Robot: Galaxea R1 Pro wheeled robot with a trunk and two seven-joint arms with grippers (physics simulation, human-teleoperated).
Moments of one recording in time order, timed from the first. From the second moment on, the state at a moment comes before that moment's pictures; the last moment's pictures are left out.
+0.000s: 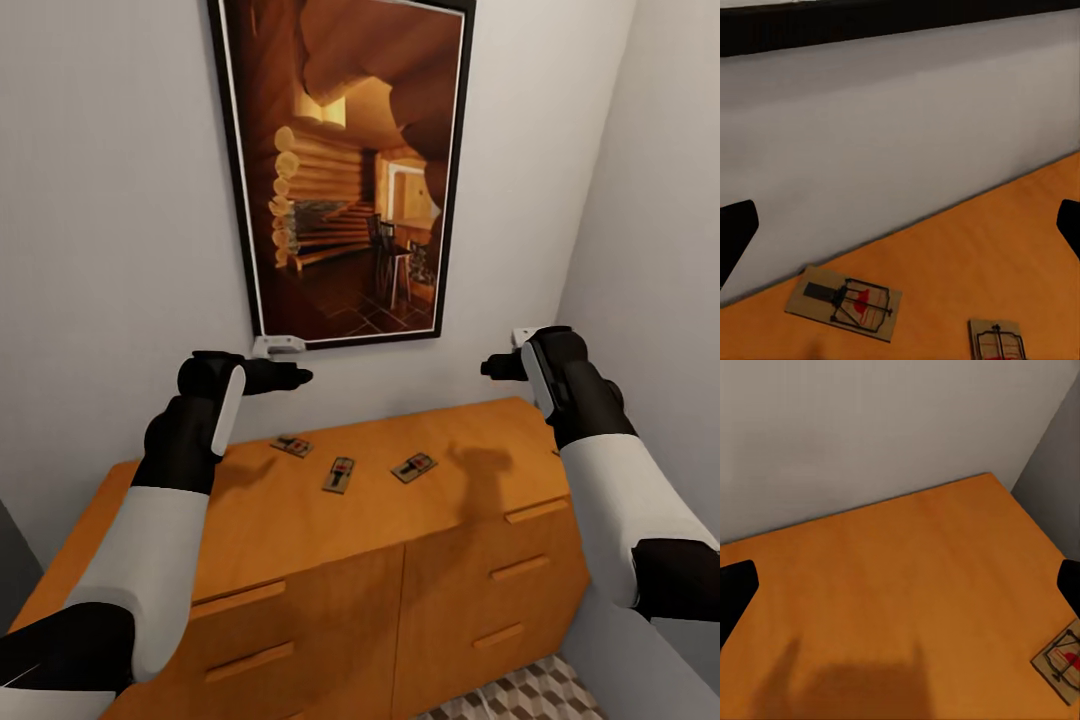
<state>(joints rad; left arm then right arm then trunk) -1.01 -0.10 -0.03 -1.23 -0.01 1.04 -0.14 -1.19 -0.09 0.02 -0.94 0.00 1.04 -0.06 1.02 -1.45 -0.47</state>
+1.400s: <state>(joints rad) -1.01 -0.12 -0.06 -0.93 -0.01 1.04 -0.13 -1.20 -0.11 0.01 -0.92 0.00 1.04 -0.06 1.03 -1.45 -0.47</state>
